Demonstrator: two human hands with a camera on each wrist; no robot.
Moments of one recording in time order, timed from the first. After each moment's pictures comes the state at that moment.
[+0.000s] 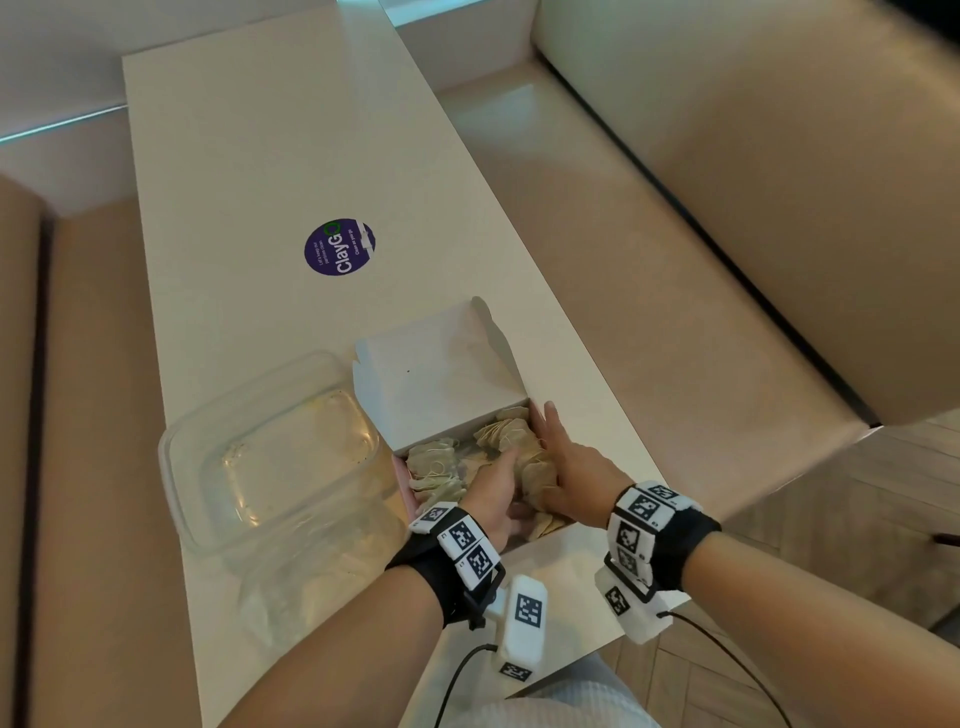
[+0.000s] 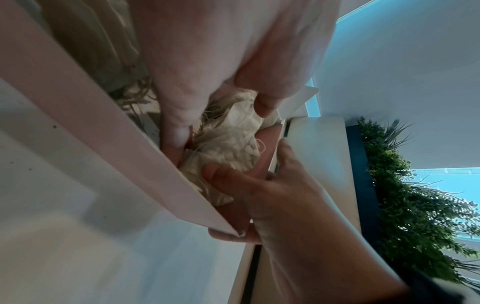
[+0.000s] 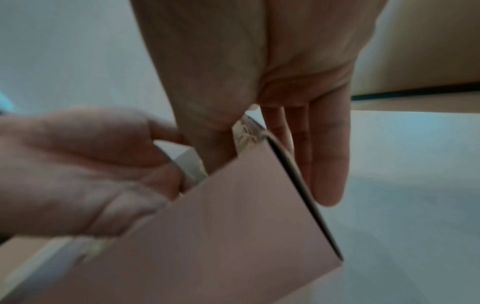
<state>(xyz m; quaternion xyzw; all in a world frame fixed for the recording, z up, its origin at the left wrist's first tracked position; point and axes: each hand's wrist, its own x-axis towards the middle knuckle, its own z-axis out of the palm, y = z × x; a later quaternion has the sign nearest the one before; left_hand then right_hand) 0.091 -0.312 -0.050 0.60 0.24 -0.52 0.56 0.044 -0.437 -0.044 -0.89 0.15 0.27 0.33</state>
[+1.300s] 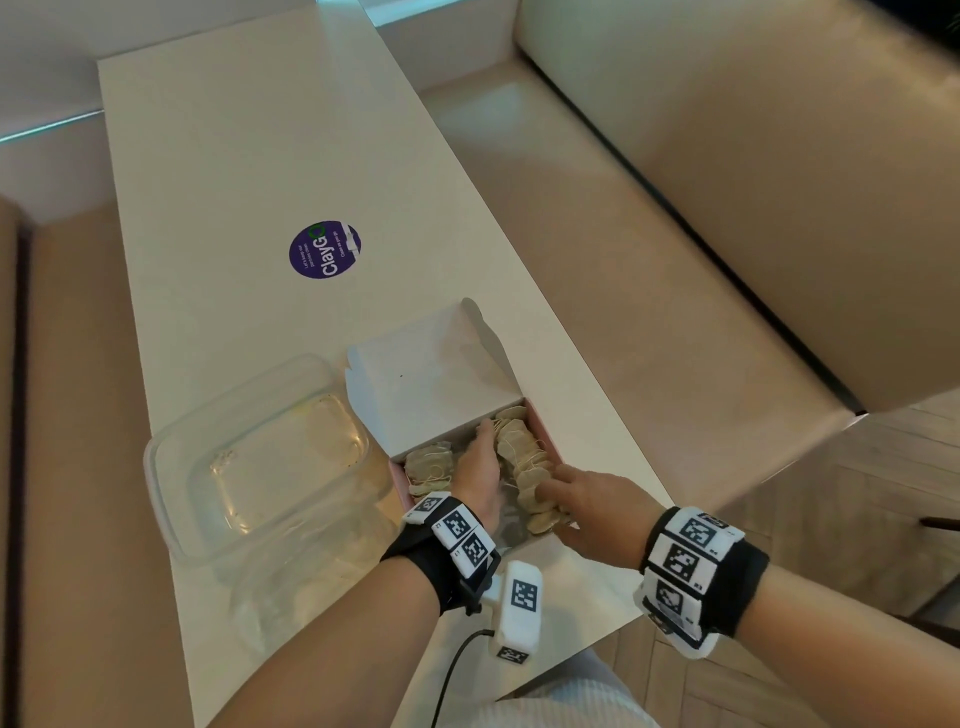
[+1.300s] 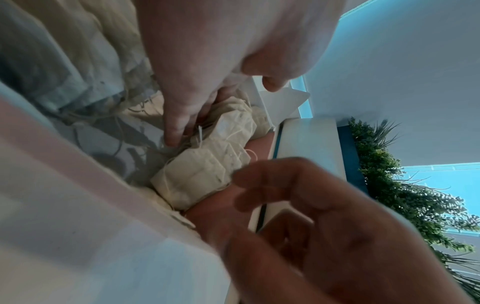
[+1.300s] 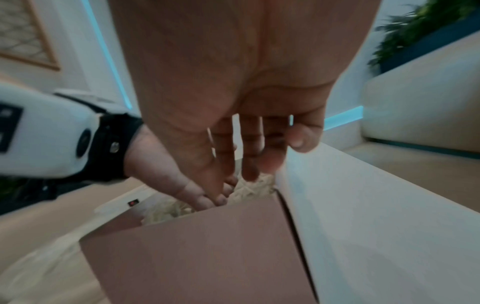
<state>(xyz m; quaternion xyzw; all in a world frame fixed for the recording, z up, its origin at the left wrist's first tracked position) 0.103 -0.322 -0.042 0.58 0.27 -0.44 0.63 0.005 -0.440 -0.007 -0.94 -0.04 0.26 0.20</state>
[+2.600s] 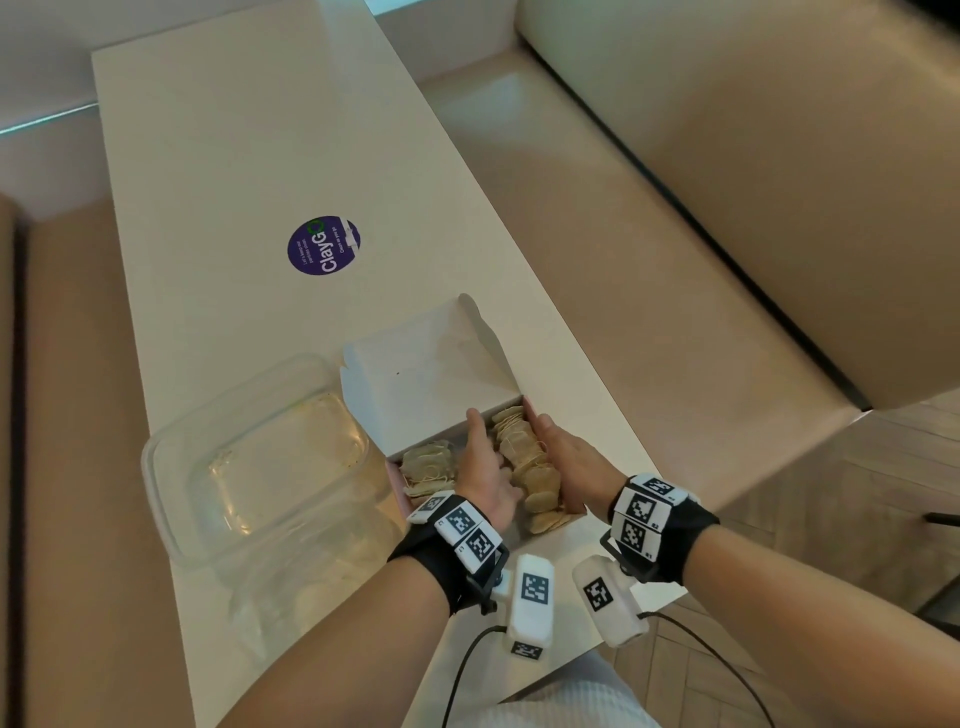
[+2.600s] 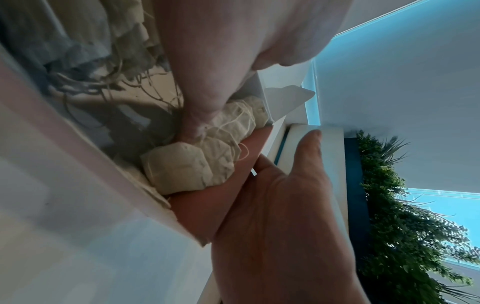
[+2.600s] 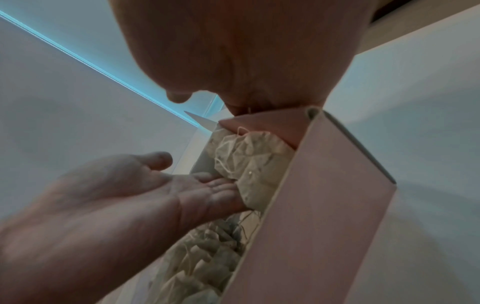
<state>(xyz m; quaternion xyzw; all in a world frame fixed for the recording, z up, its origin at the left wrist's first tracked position) 0.103 -0.328 -0.029 0.48 0.31 -0.45 0.68 0.049 -0.433 -0.039 -0.70 0.27 0.17 0.63</state>
